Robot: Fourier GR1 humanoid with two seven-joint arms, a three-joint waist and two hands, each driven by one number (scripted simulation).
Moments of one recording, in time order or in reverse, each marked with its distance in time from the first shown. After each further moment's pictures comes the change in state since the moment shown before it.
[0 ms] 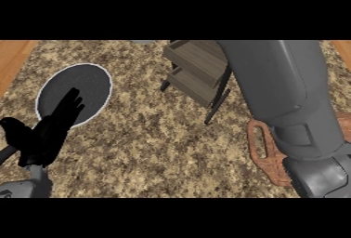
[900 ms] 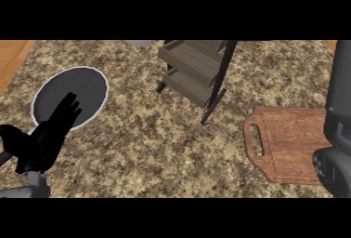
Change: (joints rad) left arm 0.042 -0.012 0.011 -0.022 -0.016 0.006 -0.013; right arm 0.058 -0.139 -0.198 -0.316 -0.106 -0.209 0.056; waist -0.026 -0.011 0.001
